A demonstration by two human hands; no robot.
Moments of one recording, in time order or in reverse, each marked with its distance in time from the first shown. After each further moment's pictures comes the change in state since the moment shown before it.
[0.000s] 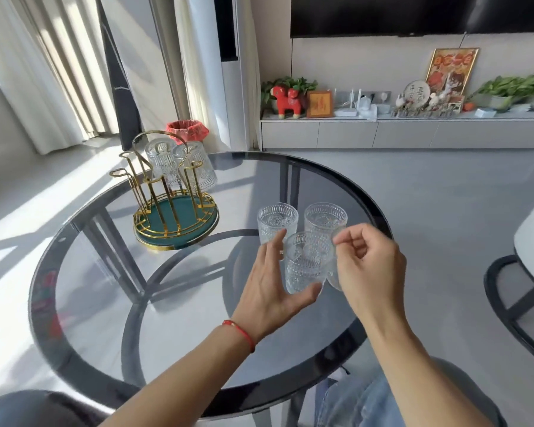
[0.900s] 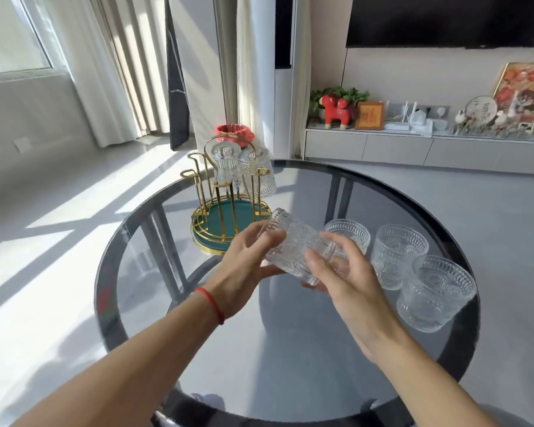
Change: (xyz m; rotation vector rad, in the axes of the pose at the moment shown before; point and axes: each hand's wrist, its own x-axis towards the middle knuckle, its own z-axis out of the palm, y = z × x) left_hand 0.027 -0.055 -0.122 -0.901 0.049 -0.411; right_hand -0.024 -0.031 0.092 0.477 -0.619 0.236
